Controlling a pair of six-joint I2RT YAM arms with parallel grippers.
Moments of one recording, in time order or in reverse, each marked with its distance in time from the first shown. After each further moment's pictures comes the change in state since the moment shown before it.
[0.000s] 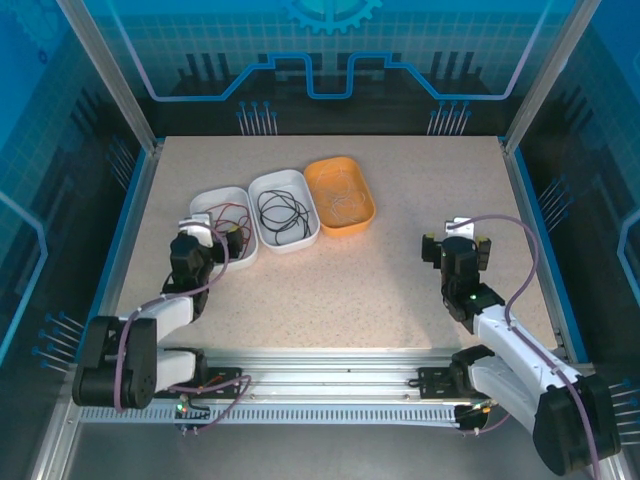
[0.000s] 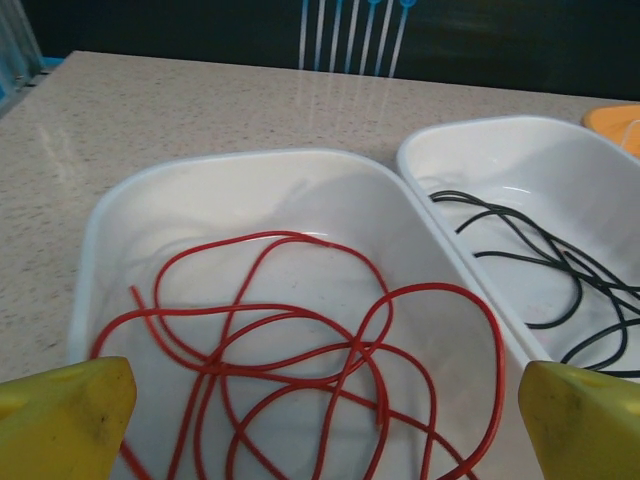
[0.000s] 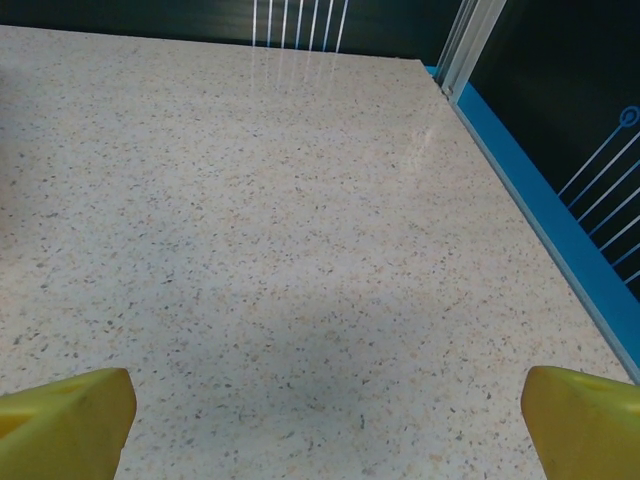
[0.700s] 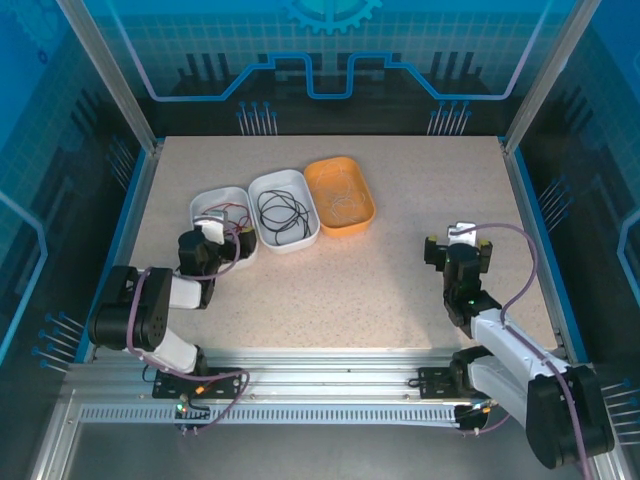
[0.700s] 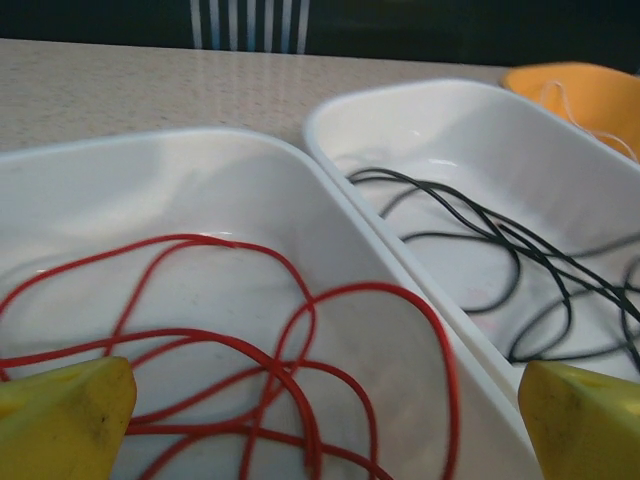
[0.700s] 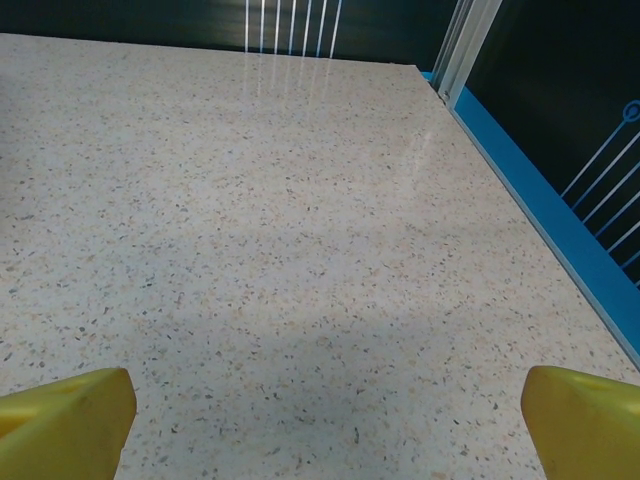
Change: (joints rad) left arm 0.005 0.294 0.052 0.242 0.153 0.020; right arm -0.068 0.045 -0.108 0.223 -0.061 -0.041
